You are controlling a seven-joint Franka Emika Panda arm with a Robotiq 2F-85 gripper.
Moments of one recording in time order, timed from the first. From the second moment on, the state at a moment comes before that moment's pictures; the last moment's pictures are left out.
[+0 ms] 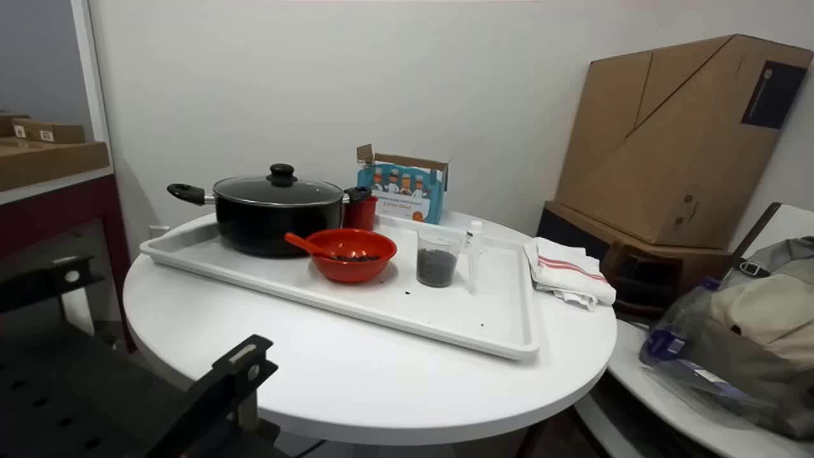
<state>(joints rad) 0.16 -0.42 0.23 -2.19 0.27 1.59 0.34</state>
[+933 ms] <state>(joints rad) 0.05 -0.15 0.17 -2.04 -0.06 1.62 0.26</state>
